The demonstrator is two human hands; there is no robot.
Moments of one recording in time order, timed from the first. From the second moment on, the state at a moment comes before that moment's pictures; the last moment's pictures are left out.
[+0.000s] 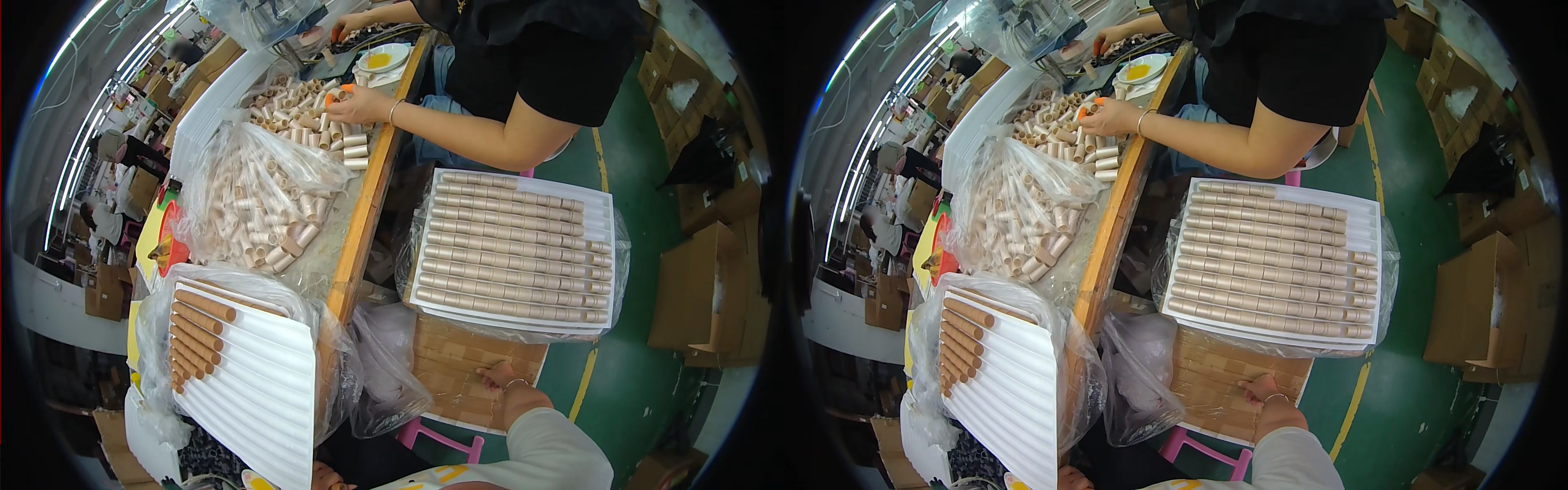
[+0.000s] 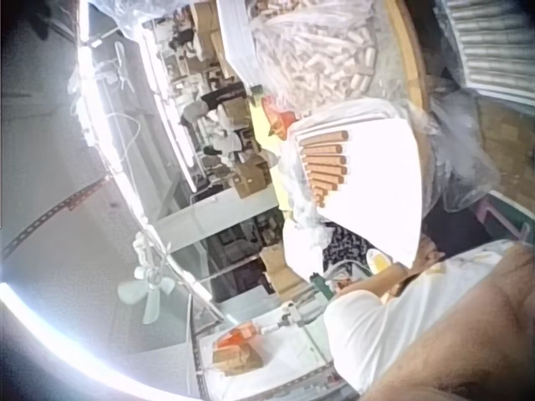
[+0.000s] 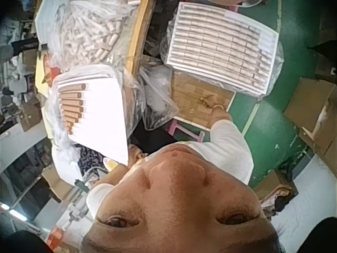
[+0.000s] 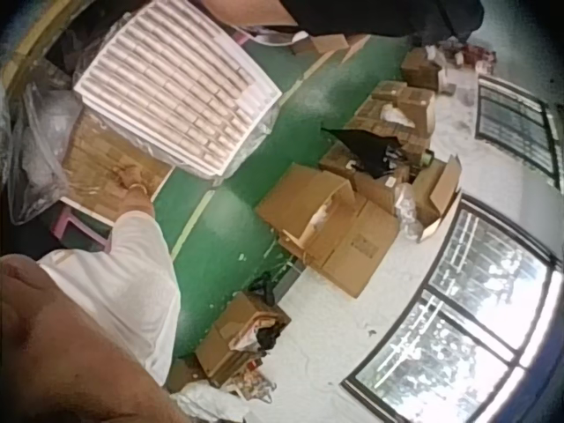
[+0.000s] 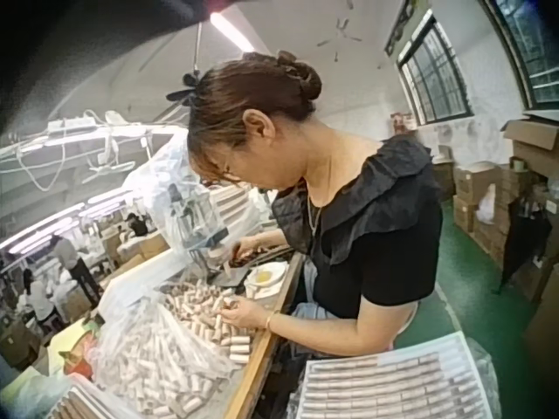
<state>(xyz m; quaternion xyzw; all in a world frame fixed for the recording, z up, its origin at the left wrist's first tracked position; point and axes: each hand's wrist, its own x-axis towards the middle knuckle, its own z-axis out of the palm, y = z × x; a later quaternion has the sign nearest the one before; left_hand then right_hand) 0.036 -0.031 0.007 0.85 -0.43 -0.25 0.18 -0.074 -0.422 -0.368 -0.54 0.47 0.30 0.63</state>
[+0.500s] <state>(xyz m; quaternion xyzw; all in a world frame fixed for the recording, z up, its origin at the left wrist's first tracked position) 0.021 -0.037 0.010 0.88 -0.37 -0.21 0.20 -0.072 -0.422 -0.363 -0.54 0.46 0.30 0.64</state>
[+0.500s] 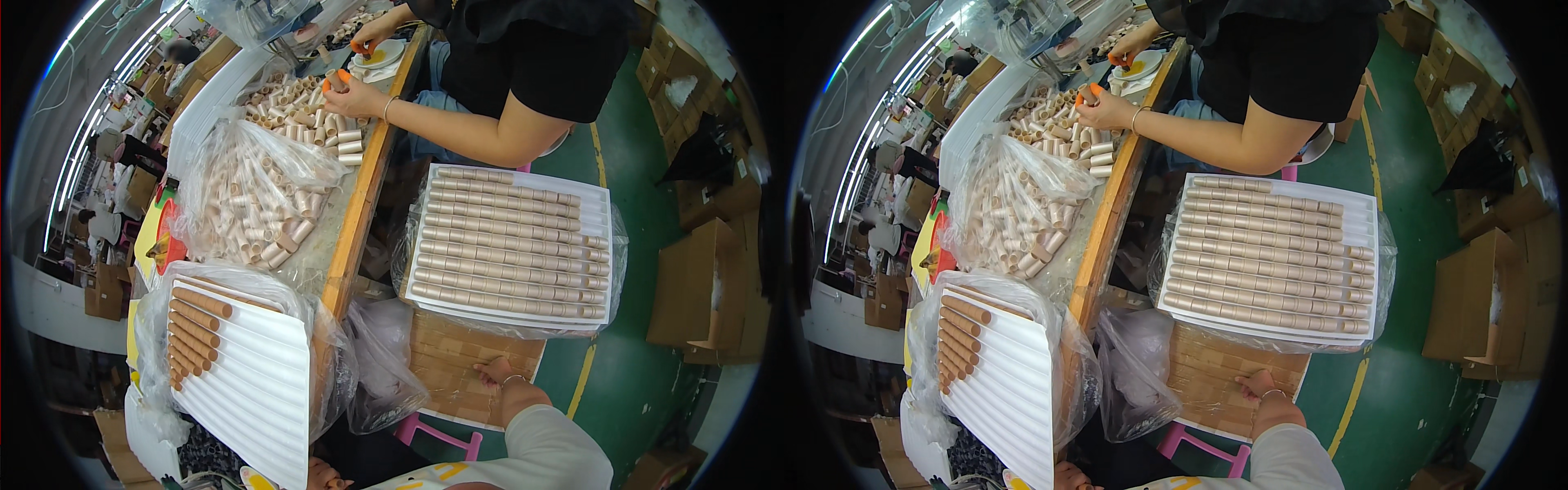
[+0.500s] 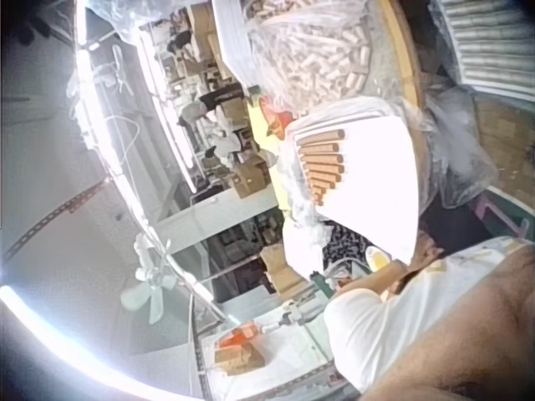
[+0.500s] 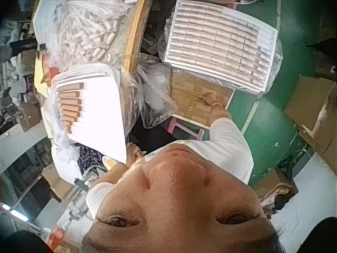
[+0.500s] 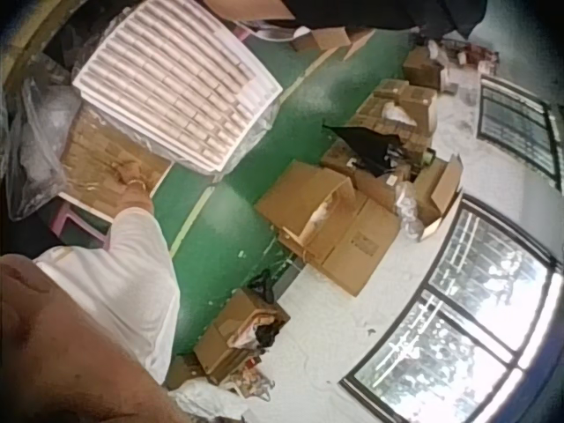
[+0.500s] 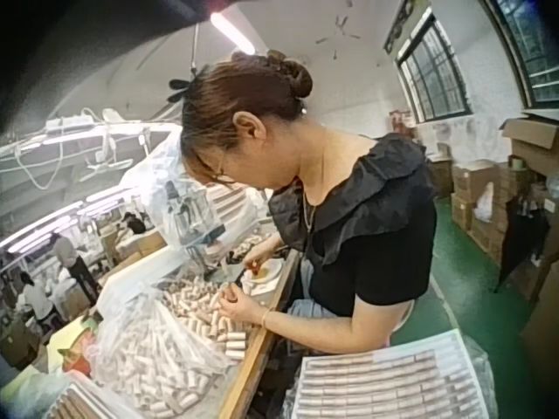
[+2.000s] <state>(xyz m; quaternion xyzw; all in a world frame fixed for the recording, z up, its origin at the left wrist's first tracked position) 0.026 -0.034 0.009 0.87 -0.39 -0.23 0.19 -0.071 -0.423 -0.364 -0.54 0.46 0.31 0.63</state>
